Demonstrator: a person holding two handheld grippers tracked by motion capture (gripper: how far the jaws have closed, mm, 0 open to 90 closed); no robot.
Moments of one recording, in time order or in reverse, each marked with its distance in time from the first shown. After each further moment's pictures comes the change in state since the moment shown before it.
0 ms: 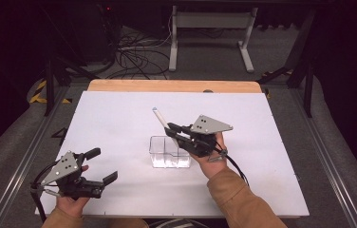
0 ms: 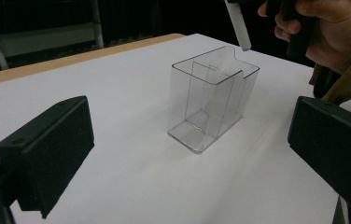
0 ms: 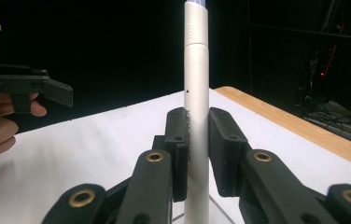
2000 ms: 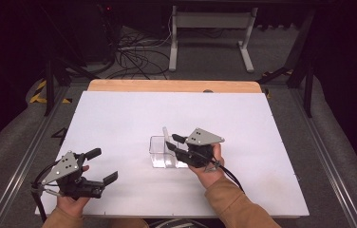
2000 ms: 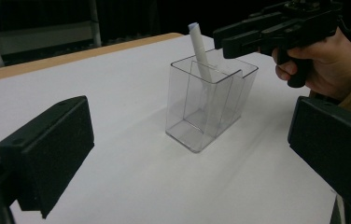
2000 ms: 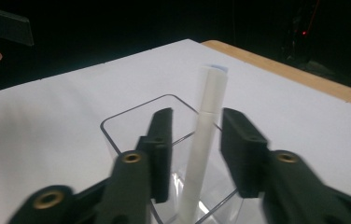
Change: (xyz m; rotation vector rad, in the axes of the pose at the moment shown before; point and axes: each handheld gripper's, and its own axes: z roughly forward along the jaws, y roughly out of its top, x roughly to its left) left arm 0.001 -0.001 0.001 -0.001 -0.007 -0.008; right arm 0.010 -0.040 0.005 0.129 -0.099 0.031
